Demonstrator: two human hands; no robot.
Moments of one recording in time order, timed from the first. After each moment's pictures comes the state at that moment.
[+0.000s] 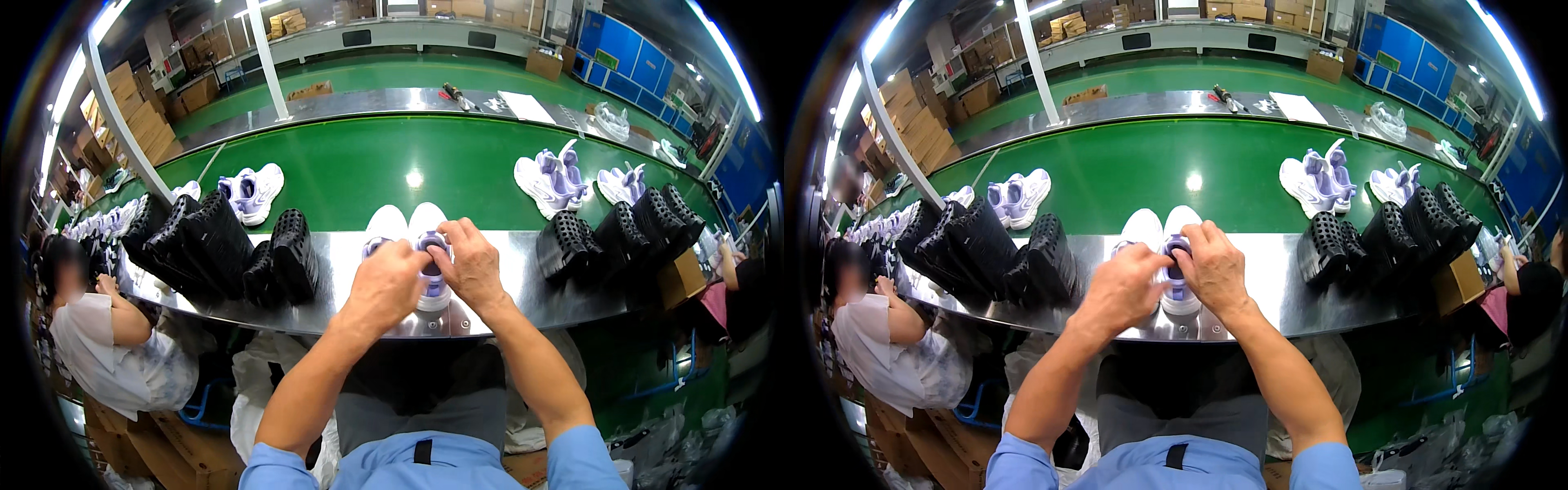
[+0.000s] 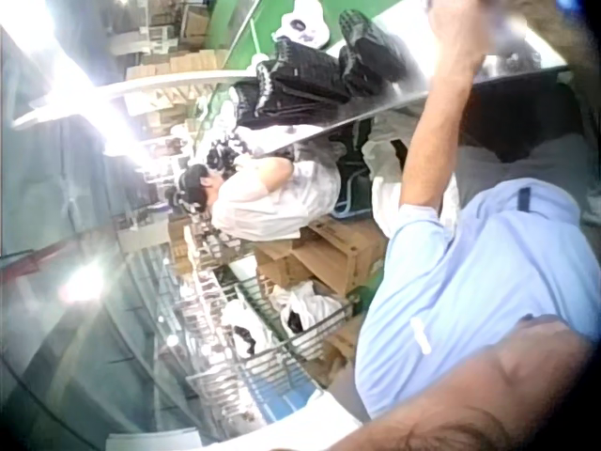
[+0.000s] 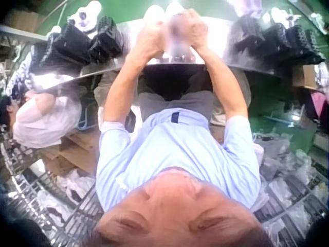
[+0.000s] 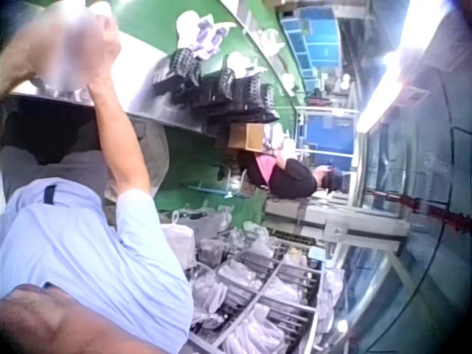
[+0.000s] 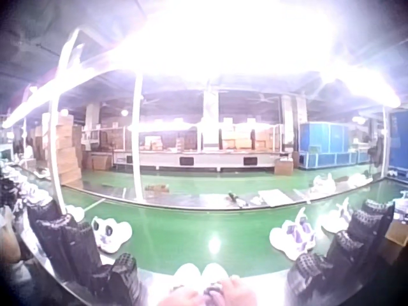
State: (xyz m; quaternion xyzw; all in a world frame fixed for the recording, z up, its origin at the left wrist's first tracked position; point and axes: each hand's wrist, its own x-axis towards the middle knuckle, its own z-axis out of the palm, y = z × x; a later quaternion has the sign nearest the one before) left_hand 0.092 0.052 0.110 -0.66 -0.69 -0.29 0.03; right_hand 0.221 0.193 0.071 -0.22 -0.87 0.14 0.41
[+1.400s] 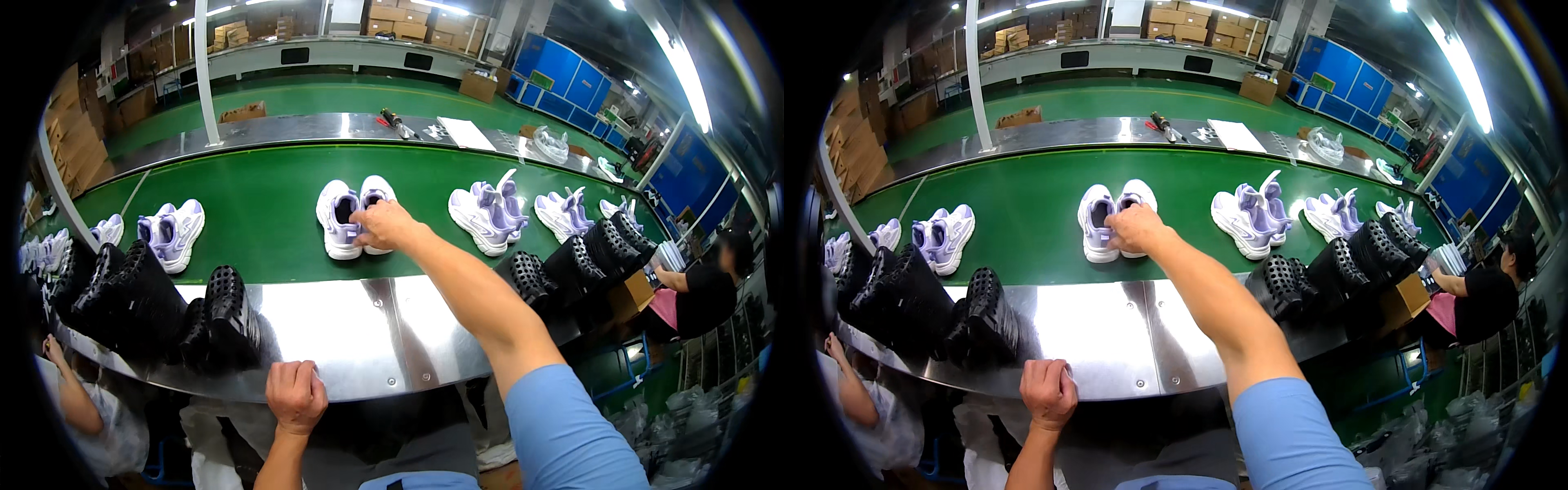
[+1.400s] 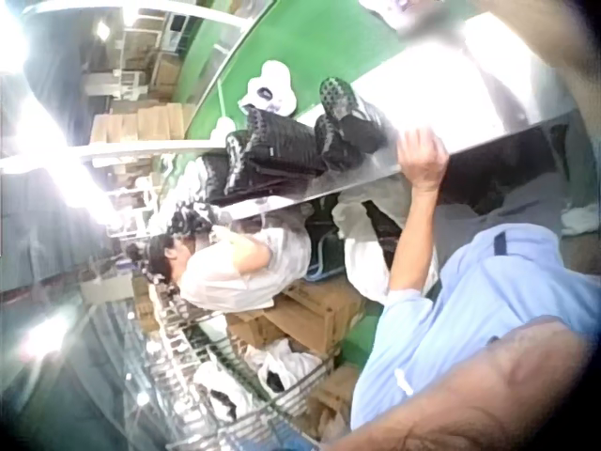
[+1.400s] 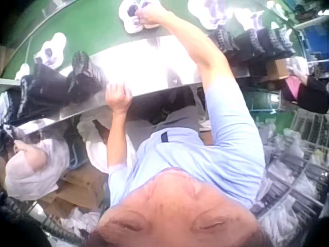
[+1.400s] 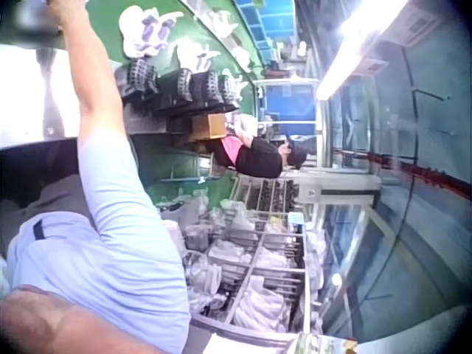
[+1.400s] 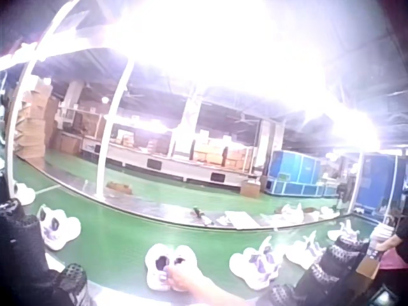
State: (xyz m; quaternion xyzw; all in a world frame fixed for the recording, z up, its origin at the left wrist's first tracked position) left_hand 0.062 -0.006 -0.015 -0.53 -0.73 -0.38 0.22; right_hand 0.092 0.369 0.071 -0.13 -0.98 -0.05 0.10
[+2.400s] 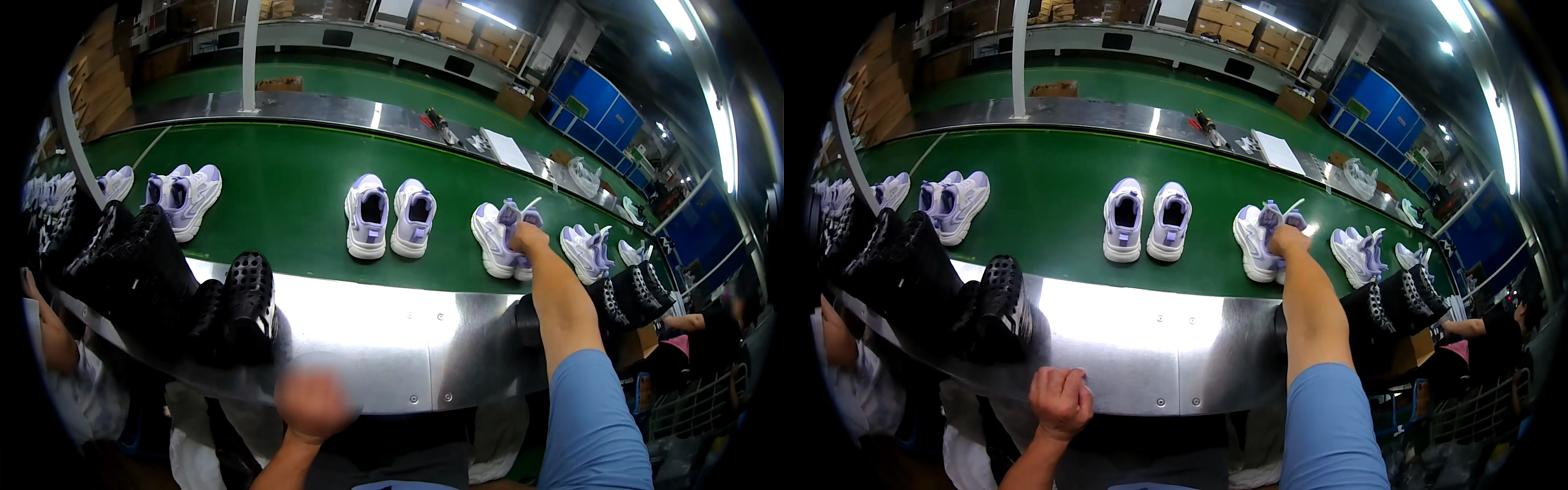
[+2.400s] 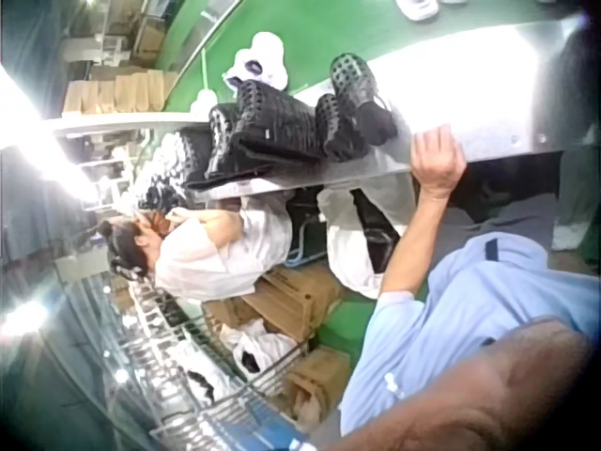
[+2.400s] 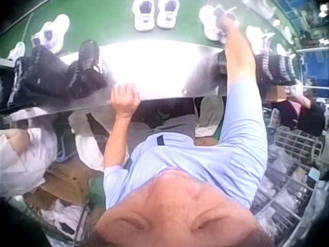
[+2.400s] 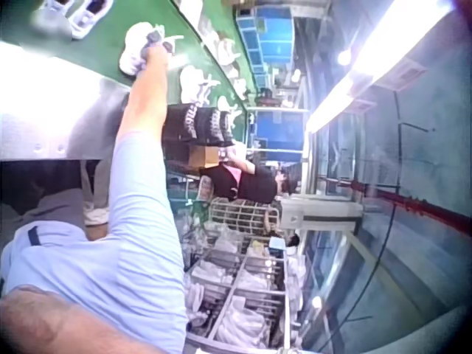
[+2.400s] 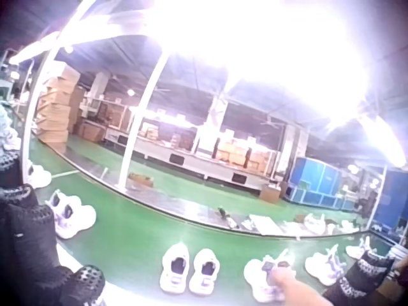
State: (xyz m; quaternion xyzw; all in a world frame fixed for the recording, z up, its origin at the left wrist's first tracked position) left_hand 0.059 -0.008 -0.020 -0.51 -0.74 -0.36 0.23; right_hand 0.236 0.545 0.042 -0.56 -0.82 -0.09 -0.05
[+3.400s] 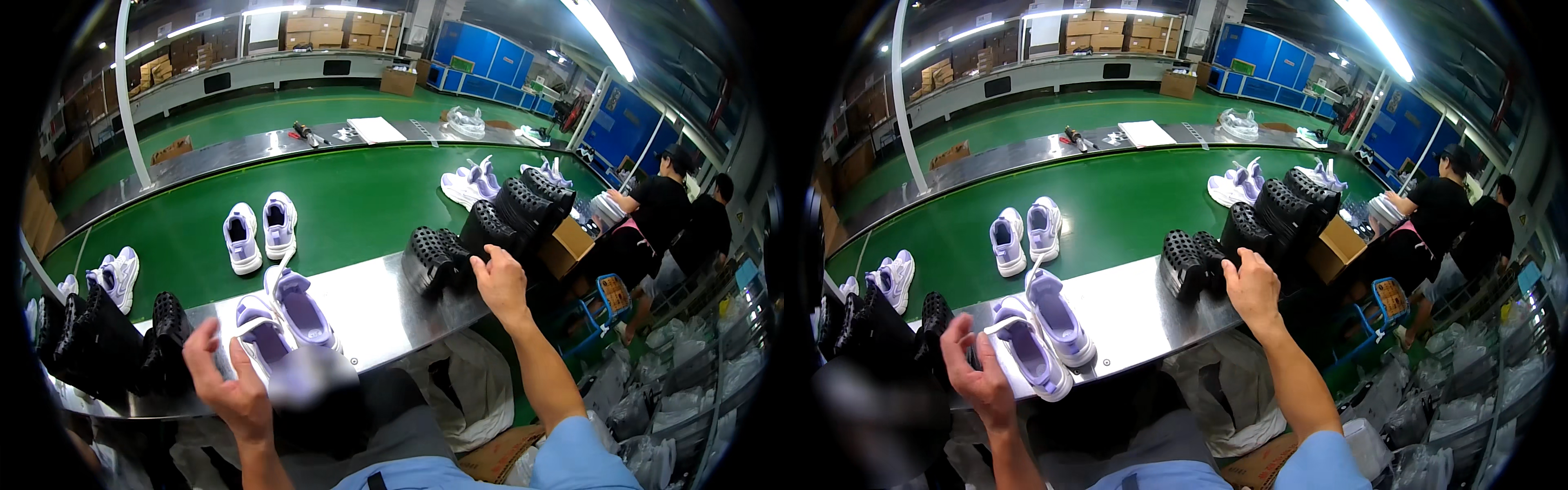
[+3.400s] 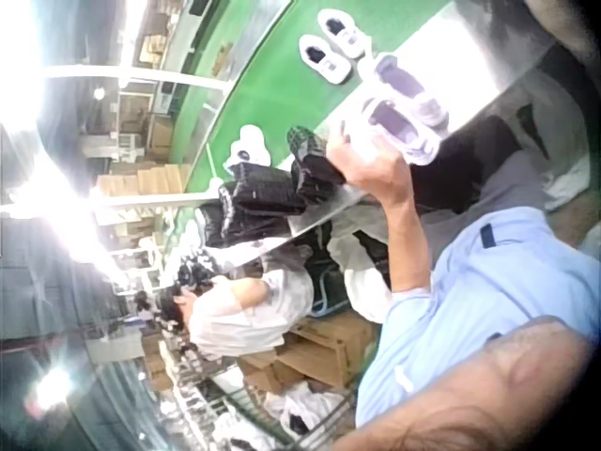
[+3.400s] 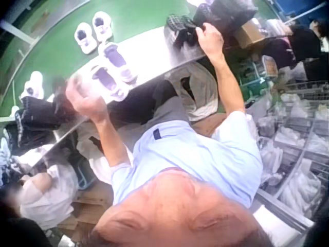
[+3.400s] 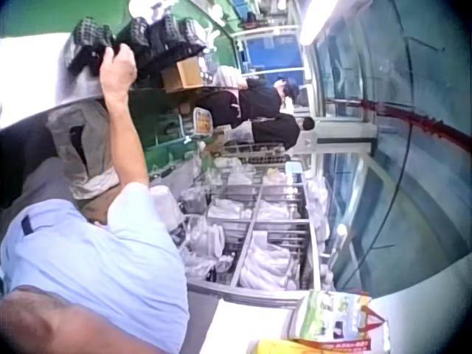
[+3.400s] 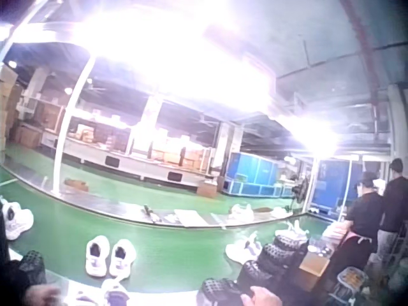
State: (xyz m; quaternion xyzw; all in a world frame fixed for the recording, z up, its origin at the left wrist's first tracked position) left_hand 0.119 0.018 0.112 -0.42 -0.68 -0.58 0.15; right_hand 0.472 0.275 0.102 -0.55 -0.75 -0.07 0.35
